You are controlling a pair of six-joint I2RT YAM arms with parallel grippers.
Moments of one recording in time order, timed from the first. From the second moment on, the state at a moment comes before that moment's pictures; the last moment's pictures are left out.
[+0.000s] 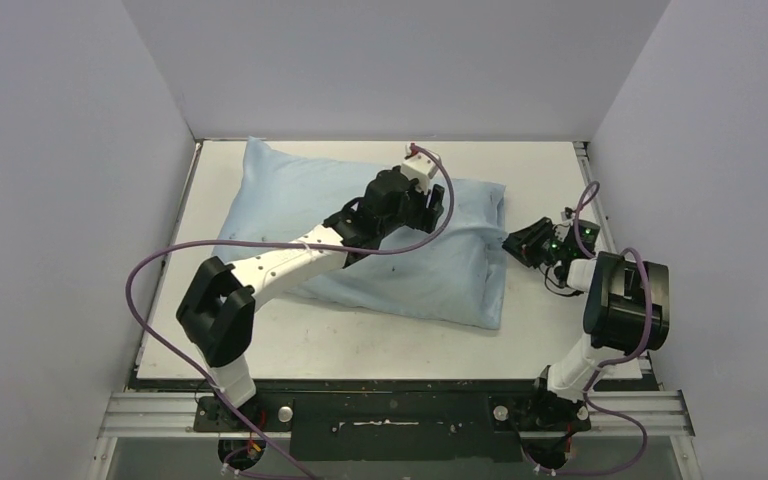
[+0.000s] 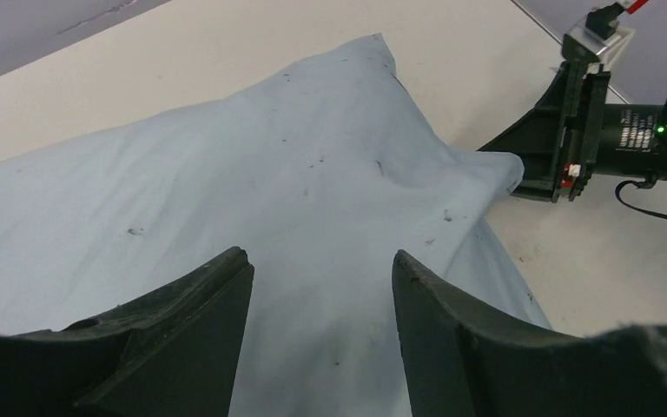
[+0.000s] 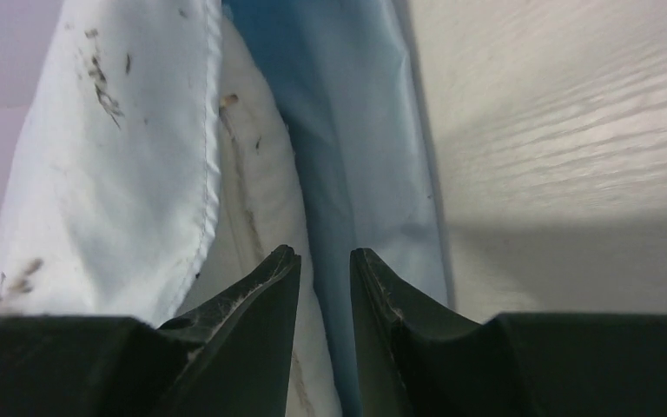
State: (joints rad) left arm -0.83 1.75 1.40 0.04 -0.12 -0.18; right arm -0.28 1.69 0.68 0.36 -0.69 0.77
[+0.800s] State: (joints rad) left arm -1.05 2.01 1.51 0.06 -0.30 0.08; right arm -0.10 1.79 0.44 1.18 -0.85 1.24
